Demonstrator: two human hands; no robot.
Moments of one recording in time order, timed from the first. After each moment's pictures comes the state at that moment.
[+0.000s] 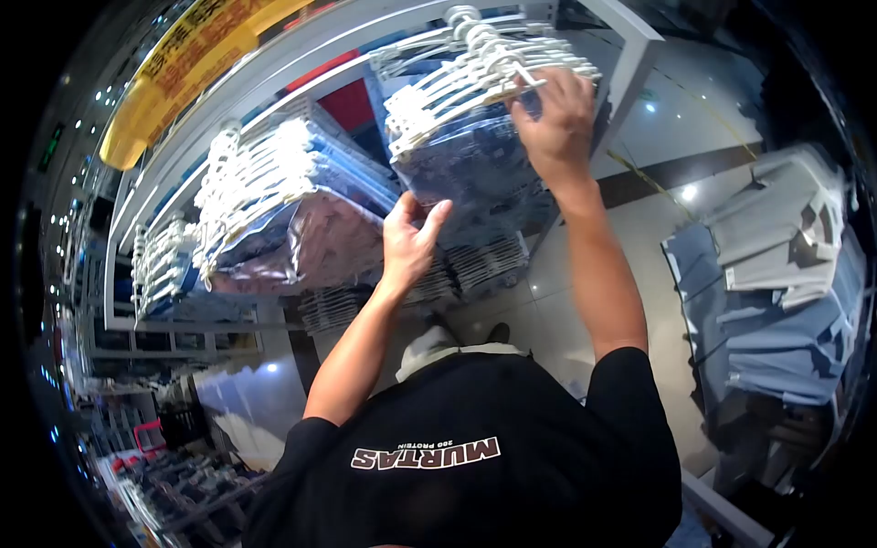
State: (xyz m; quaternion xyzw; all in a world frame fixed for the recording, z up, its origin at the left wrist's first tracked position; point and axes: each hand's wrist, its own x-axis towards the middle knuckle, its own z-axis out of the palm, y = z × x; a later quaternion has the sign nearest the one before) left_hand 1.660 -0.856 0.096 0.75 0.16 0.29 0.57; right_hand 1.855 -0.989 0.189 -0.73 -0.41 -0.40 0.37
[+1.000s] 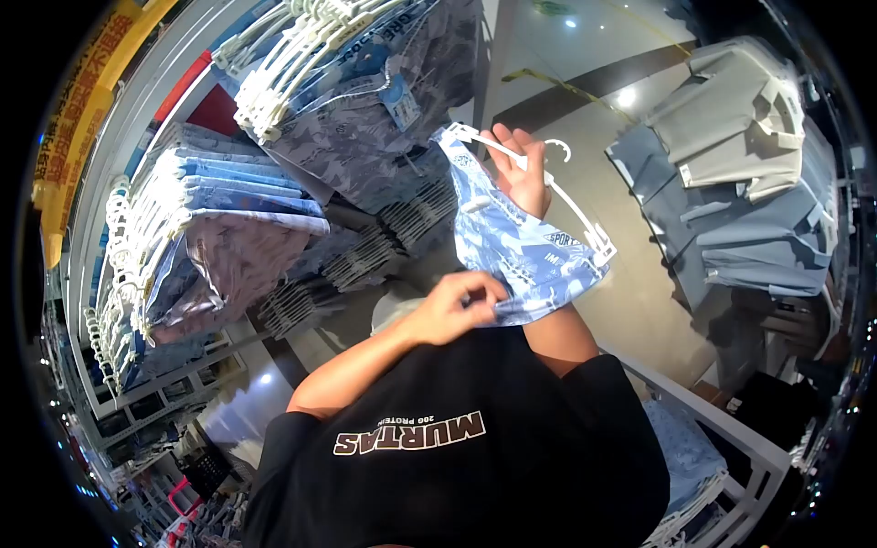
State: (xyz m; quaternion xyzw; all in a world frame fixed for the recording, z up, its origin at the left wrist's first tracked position) left_hand 1.625 -1.004 0.040 0.68 -0.12 -0.09 0.72; right_hand 1.779 -1.096 0.058 -0.32 0.09 0.06 0.94
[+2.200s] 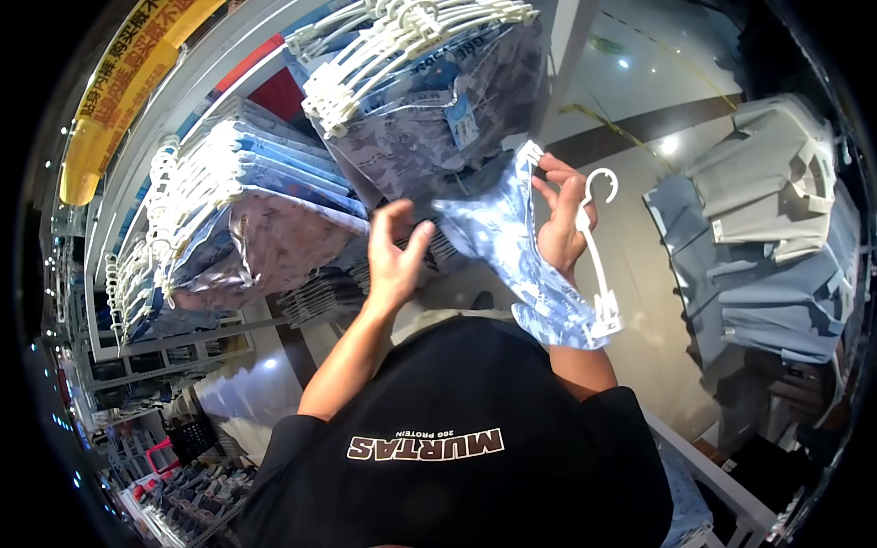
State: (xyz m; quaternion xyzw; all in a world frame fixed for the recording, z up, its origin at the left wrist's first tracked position) left_hand 1.645 -0.909 0.033 0.78 0.17 0.27 0.53; right_hand 1.769 -1.086 0.085 -0.55 -0.09 -0.08 0.82
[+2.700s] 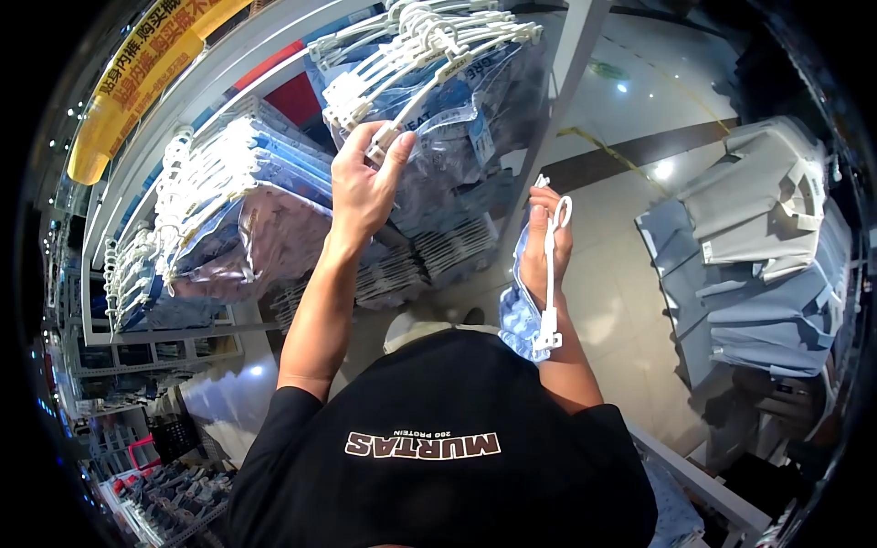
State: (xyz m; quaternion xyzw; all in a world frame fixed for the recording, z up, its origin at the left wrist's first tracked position) left_hand 1.703 -0.872 0.158 0.82 0.11 0.34 0.45; right_hand 1.758 -1.094 0.063 -0.67 -0.19 -0.12 0.70
